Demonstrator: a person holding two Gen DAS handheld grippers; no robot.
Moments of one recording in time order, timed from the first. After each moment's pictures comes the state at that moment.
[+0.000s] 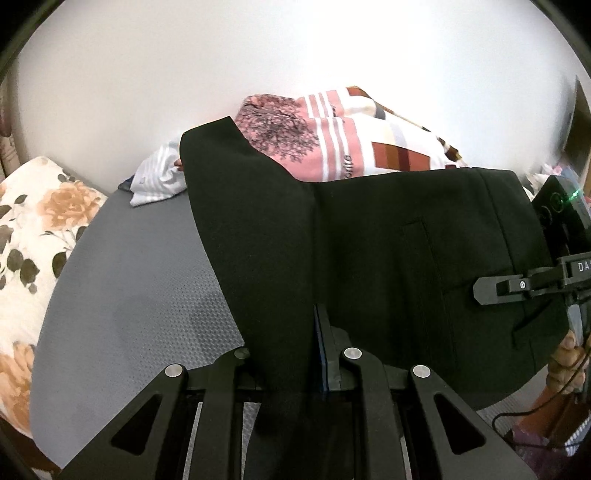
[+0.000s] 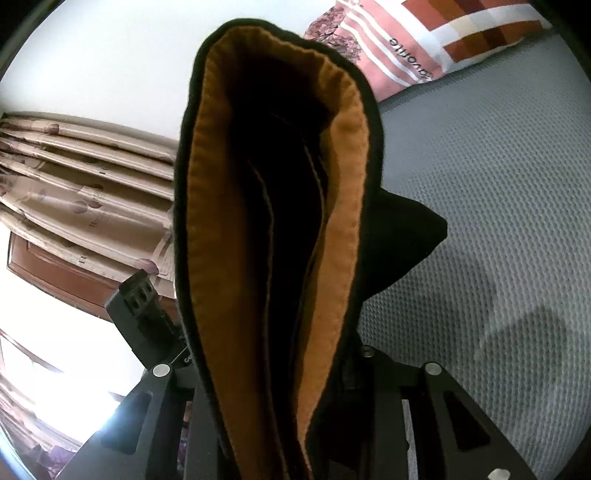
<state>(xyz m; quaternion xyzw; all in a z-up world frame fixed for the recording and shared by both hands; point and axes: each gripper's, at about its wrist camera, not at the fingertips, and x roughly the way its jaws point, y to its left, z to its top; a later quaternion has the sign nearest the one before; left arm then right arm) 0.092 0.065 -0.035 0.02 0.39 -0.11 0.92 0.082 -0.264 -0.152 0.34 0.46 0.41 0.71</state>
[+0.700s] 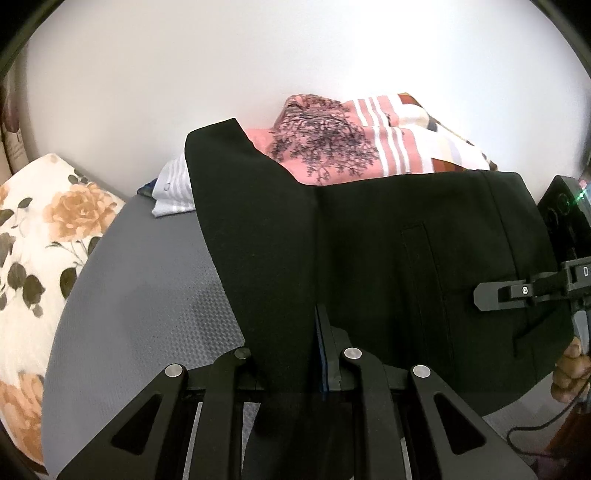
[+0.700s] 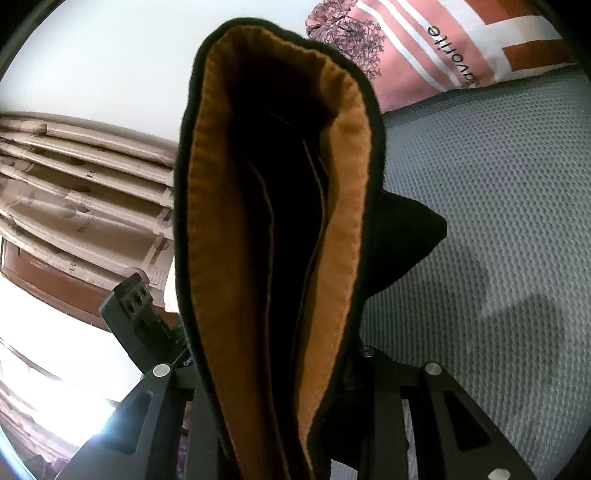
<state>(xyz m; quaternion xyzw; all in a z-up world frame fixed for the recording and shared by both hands) 0.162 0.114 -0.050 0.01 0.38 -0.07 0.92 0.119 -0.257 -0.151 0.33 0.47 0.41 0.71</state>
